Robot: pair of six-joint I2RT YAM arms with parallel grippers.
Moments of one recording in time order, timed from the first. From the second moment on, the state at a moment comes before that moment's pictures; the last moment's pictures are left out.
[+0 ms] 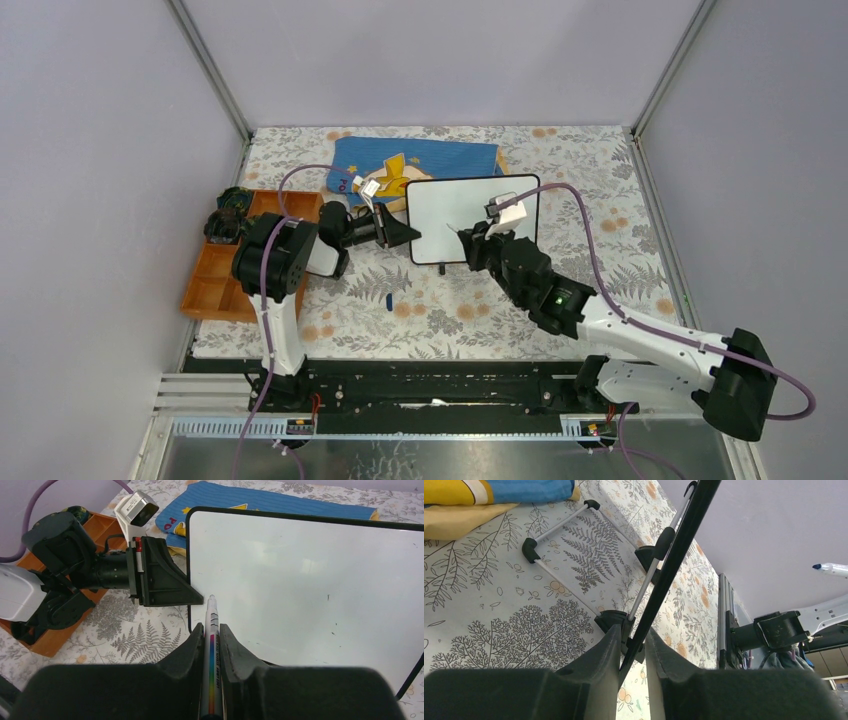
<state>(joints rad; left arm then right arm) -0.22 1.99 0.70 1.23 0.95 -0.77 0.97 1.04 0.71 0.15 0.47 0.29</state>
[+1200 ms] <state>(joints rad) -0.22 1.99 0.70 1.24 0.96 -0.68 0.97 1.40 0.69 0.60 0.58 0.10</state>
